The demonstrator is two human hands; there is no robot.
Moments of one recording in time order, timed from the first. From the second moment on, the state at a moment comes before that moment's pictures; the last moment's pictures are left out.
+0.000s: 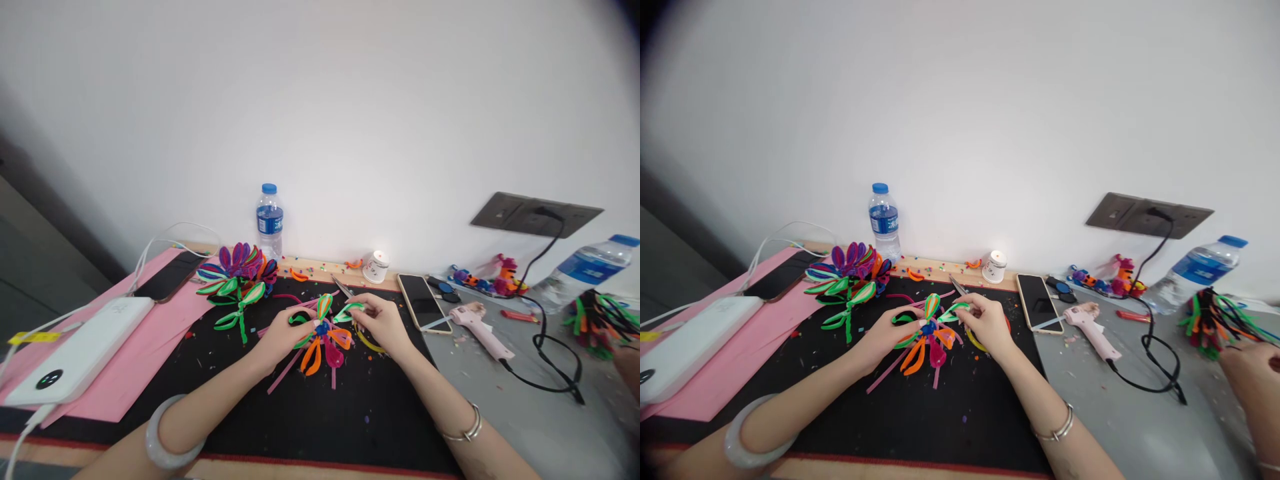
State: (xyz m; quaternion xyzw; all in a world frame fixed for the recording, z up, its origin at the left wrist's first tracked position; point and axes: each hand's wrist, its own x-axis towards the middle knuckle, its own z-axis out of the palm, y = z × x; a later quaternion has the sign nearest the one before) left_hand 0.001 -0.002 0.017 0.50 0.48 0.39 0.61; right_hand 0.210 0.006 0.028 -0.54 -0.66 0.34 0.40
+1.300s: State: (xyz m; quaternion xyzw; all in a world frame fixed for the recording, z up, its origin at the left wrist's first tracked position) left_hand 0.003 0.003 0.006 0.53 0.47 0.36 0.60; right_hand 0.200 0.000 0.025 -0.53 -0.73 0.27 0.34
